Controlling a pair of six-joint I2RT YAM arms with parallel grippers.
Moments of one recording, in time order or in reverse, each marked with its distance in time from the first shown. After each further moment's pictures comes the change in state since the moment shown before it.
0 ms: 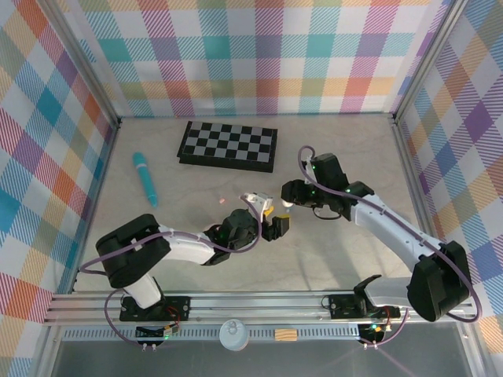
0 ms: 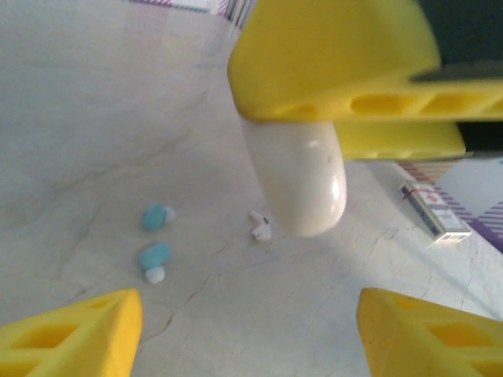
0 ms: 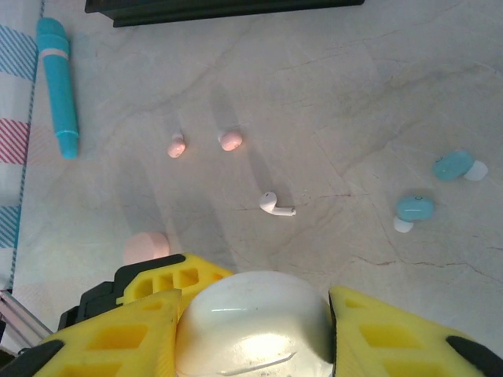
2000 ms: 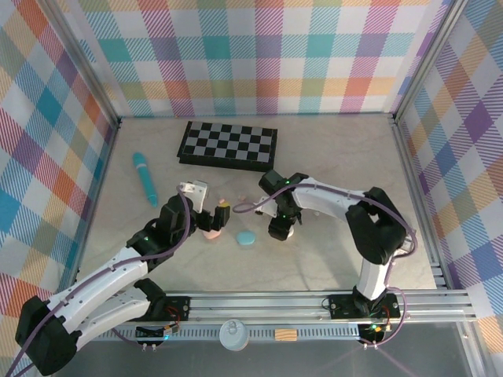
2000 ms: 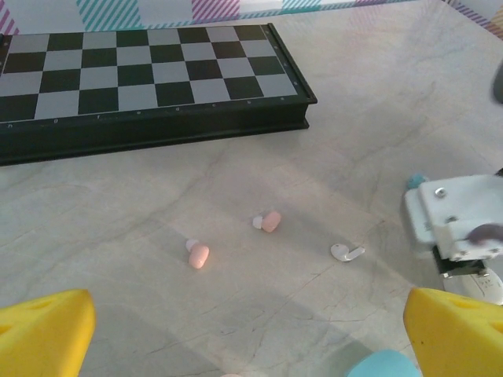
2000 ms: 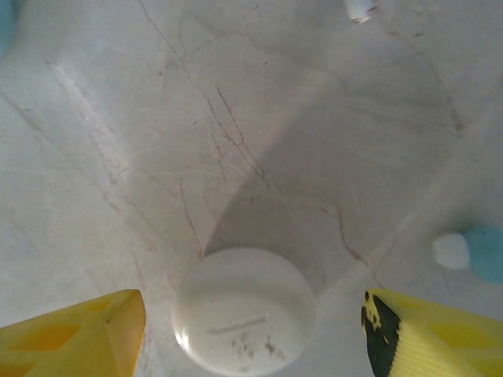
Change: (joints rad) left arm 0.332 -0.816 -0.050 -1.004 -0.107 0.256; right arm 0.243 0.557 0.285 -0.419 0.313 -1.052
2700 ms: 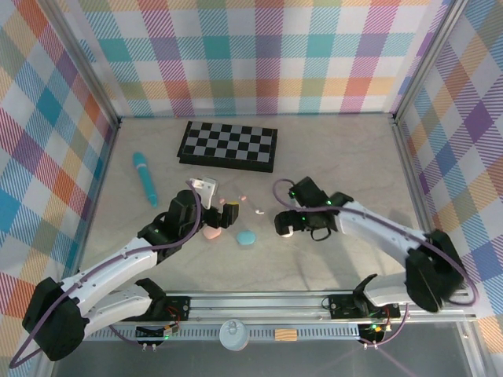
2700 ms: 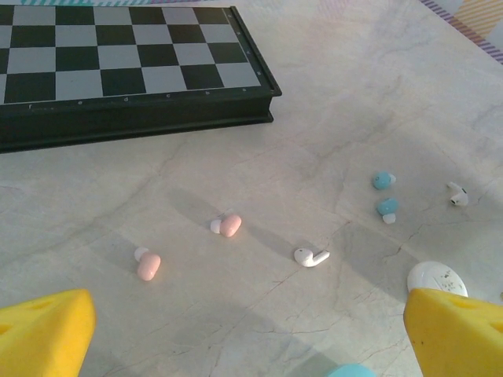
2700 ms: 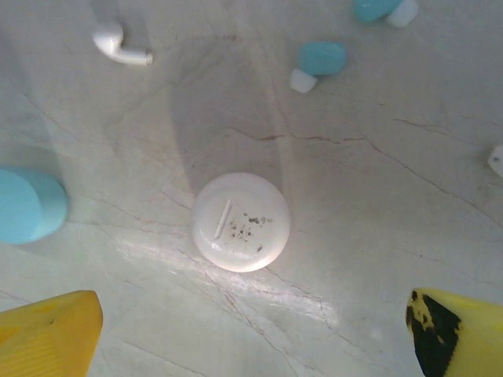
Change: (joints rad) left arm 0.003 0.137 0.018 0.106 0.098 -0.042; right arm -0.045 -0.432 -0.301 0.167 -0.025 0.818
